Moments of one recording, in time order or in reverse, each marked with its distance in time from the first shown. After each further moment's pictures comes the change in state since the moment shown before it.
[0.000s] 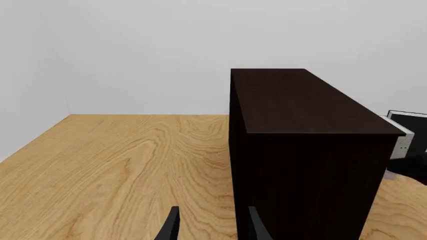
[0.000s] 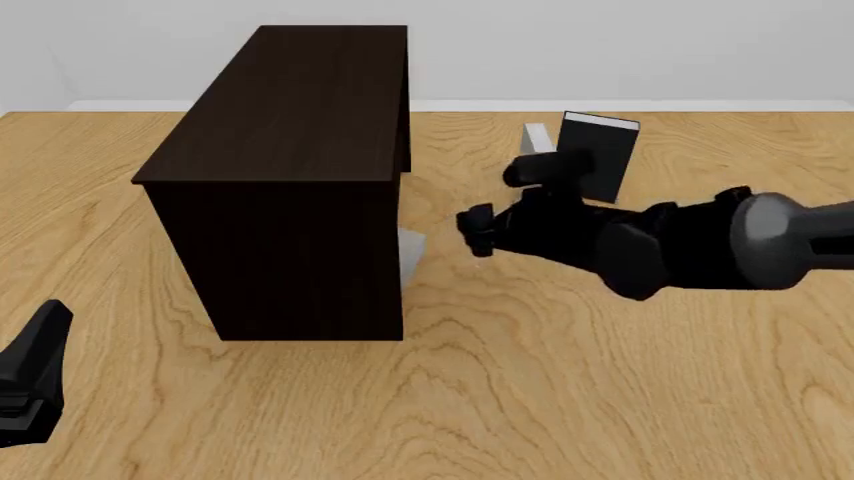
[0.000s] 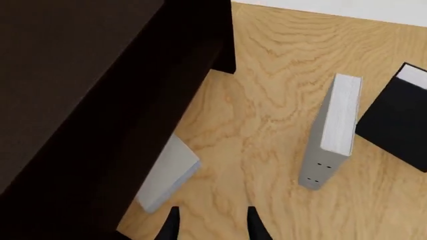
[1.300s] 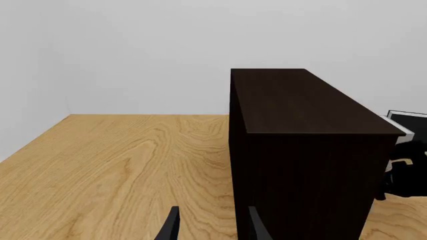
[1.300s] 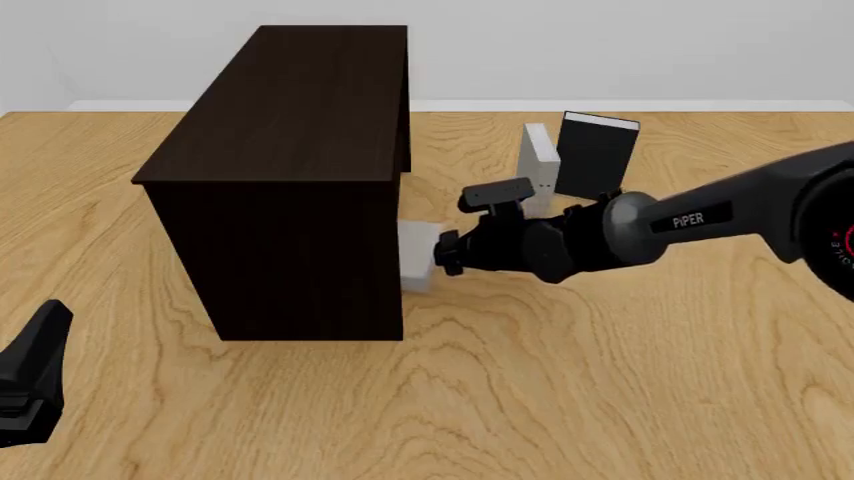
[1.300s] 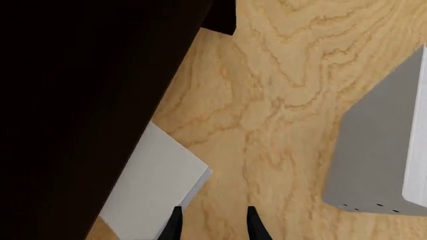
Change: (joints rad) left arm 0.000 0.000 0.000 0.000 0.000; right arm 0.003 0.340 -0.261 0.115 -0.052
